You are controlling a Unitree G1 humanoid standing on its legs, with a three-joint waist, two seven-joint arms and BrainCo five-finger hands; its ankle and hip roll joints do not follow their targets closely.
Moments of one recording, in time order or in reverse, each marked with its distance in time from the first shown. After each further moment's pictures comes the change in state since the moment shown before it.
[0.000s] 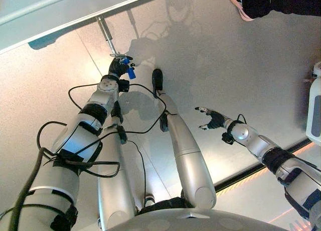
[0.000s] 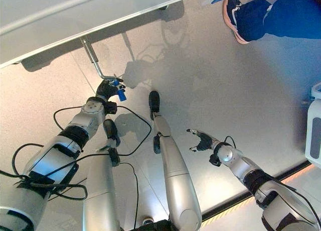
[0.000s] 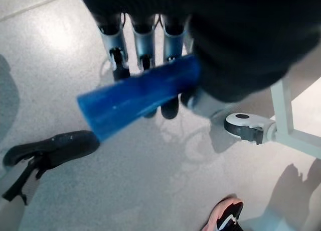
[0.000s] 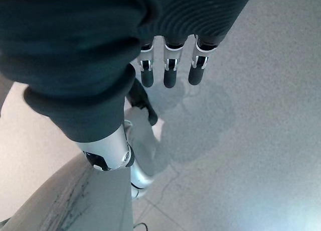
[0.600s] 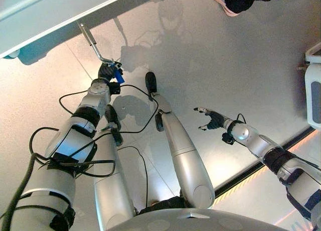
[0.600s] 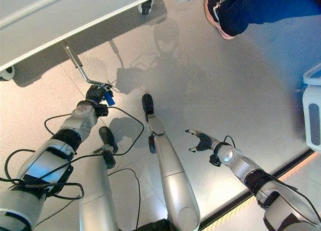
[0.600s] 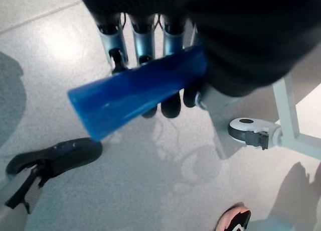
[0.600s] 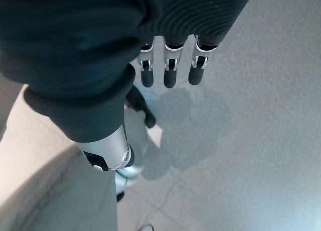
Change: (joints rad) left arm 0.042 0.046 0.061 0.011 -0.038 0.033 0.020; right arm 0.006 -0.019 0.039 -0.036 -0.008 0.000 0.029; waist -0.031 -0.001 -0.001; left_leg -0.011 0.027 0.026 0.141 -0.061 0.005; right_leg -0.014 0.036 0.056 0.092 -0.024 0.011
